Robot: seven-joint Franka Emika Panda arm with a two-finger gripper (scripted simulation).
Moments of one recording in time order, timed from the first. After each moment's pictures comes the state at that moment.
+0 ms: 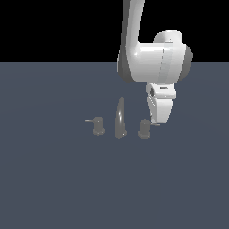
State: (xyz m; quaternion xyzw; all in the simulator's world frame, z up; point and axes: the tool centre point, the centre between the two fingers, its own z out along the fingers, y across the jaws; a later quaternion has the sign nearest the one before) arm 0.012 -0.158 0.075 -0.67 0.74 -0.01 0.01
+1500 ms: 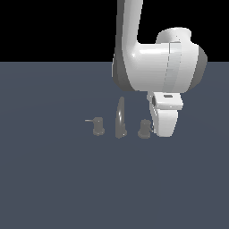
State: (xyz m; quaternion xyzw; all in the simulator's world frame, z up) arm -0.053 -0.149 0.069 -0.65 0.76 -0.01 0.00
